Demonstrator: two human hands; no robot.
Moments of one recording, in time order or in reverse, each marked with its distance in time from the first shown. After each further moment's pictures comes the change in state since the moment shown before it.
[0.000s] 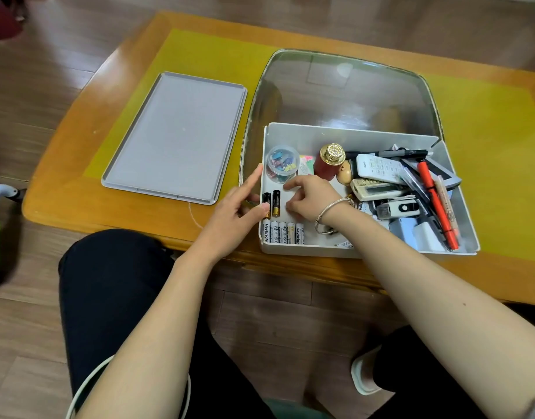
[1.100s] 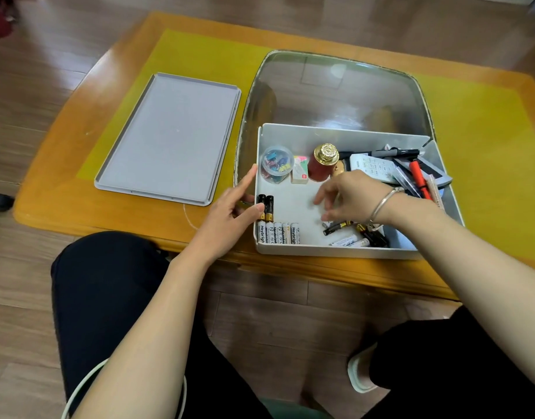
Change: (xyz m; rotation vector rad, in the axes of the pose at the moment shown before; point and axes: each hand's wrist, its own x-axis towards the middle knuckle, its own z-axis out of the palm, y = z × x) left_hand 0.000 -0.004 0.000 0.011 0.008 0.008; right_hand -0.037 0.023 -0.065 -0.350 -0.131 -0.189
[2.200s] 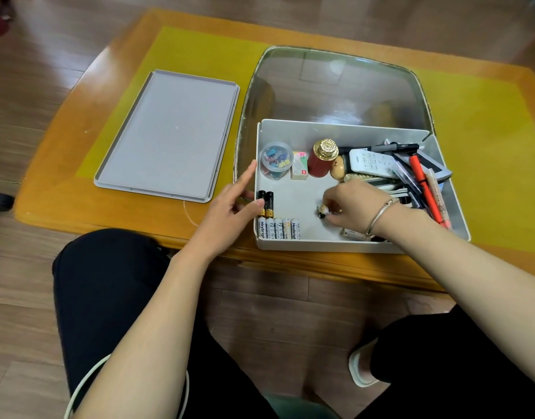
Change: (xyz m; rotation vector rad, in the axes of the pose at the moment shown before) left_hand -0.001 0.004 0.000 -0.014 -0.003 -0.016; right_hand -0.004 0.011 0.025 -0.271 0.065 -0.017
